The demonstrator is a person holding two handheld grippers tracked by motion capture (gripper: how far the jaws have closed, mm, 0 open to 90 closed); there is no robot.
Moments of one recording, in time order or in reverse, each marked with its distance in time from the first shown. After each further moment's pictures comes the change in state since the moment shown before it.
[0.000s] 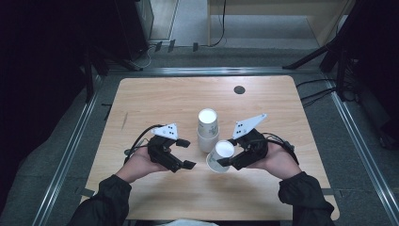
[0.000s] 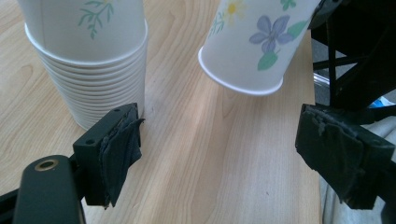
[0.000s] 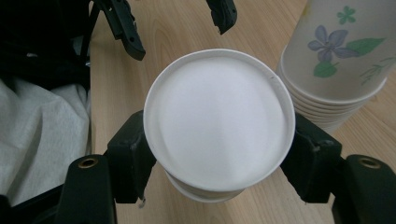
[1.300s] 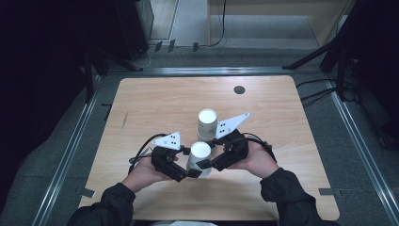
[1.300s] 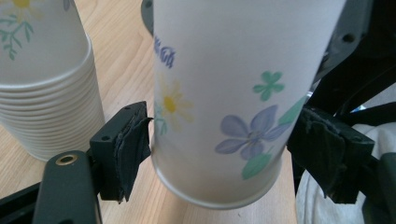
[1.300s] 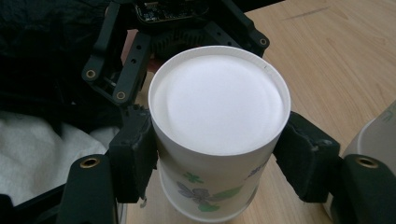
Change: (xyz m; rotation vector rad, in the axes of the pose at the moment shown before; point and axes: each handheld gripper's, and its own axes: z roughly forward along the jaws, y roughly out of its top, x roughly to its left) left arm -0.024 -0.007 0.010 -0.098 -0.064 0.032; right arm 0.011 0.027 0.033 -0.134 0.179 -0.015
